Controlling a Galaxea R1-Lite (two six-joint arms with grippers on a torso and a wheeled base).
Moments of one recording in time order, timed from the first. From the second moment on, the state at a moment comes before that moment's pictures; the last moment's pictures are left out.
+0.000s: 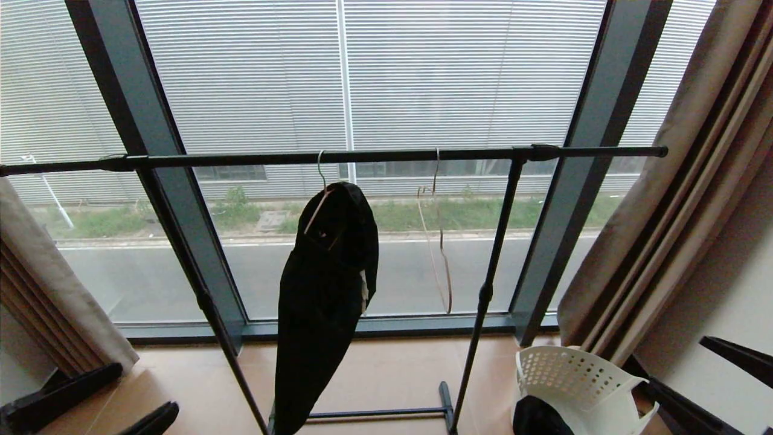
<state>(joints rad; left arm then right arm) -0.22 0.73 -0.13 -0.40 -0.27 -0.10 0.26 0.83 -0.06 -0.56 0.14 -0.02</state>
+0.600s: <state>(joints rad) -0.10 0.15 -0.06 -0.06 -0.25 -0.08 0.01 0.09 -0.11 0.10 0.10 -0.02</state>
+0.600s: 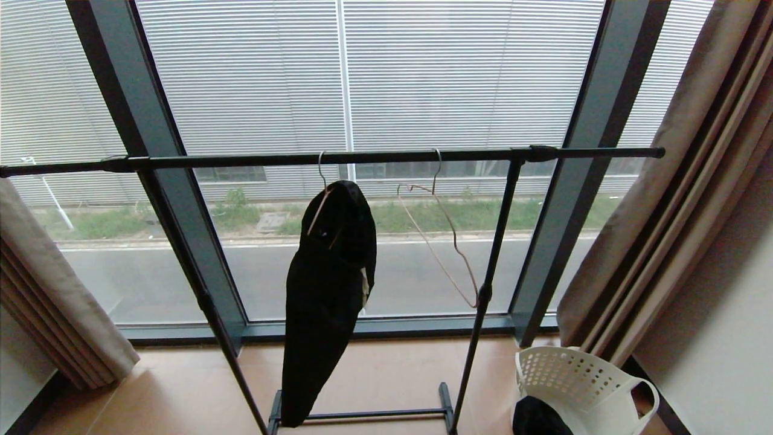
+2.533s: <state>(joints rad) 0.00 0.00 0.00 0.01 -0.11 0.08 0.00 0.00 -0.02 0.06 0.06 -0.05</state>
